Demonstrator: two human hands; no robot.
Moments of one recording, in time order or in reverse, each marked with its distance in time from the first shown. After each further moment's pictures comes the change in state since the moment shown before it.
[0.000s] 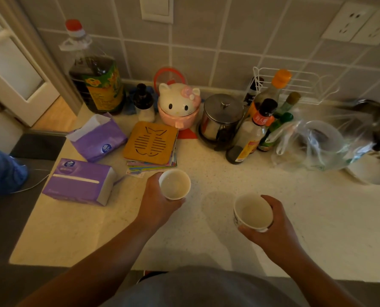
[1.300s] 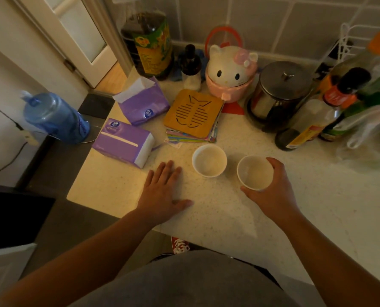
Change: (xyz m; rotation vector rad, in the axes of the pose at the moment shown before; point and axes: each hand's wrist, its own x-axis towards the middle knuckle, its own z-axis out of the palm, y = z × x) left_hand -0.046 -0.067 -0.046 0.808 -0.236 0.057; right_hand 0.089 0.014 0.086 -0.123 -0.114 -0.063
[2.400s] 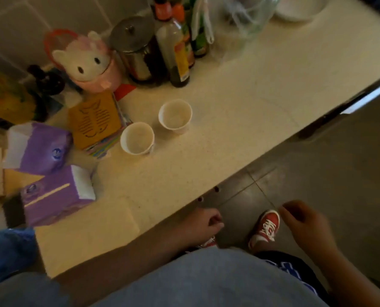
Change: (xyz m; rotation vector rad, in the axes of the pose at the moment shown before) left_hand -0.081 0.069 0.068 -0.105 -0.879 0.601; right_hand -0.339 0.072 0.058 0.326 0.357 0.763
